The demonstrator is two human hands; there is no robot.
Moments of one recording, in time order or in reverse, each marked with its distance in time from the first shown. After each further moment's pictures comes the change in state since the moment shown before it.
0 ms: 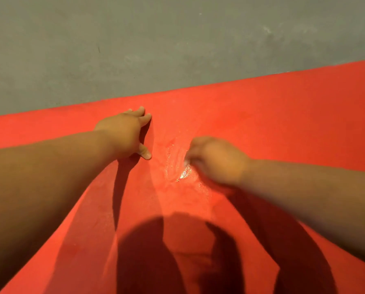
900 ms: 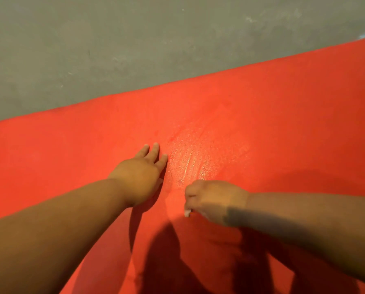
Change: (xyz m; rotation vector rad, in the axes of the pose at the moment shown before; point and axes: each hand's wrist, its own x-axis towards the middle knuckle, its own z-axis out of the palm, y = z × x) left_hand -0.073 0.092 0.041 0.174 -0.094 0.173; right_hand -0.095 -0.021 0.033 0.094 -0.290 -0.286
